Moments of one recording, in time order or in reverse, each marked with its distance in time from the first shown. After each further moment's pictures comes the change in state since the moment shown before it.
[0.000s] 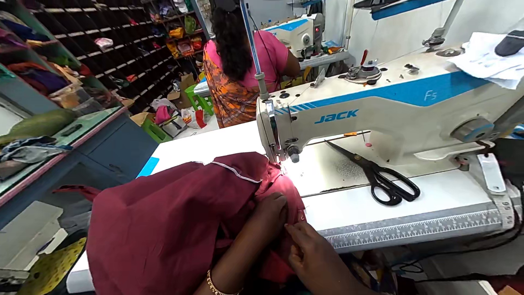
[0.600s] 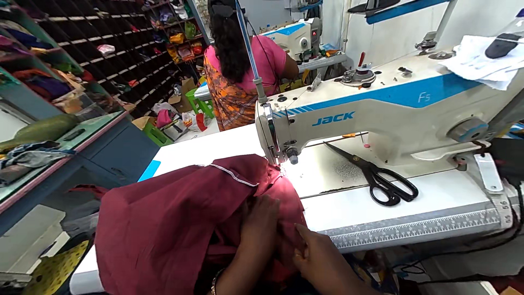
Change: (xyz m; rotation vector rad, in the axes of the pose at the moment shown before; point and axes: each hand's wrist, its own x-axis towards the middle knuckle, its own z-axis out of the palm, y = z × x) left_hand -0.018 0.020 0.004 0.402 0.013 -0.265; right_hand 0.014 -0.008 -0.023 0.058 -0.363 0.400
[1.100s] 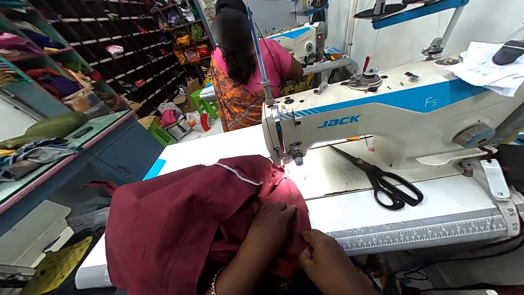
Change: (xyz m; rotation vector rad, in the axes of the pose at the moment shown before) left_hand 0.007 -0.004 -0.004 -0.137 -0.165 0.185; right_hand -0.005 0.000 0.001 -0.080 0.094 -0.044
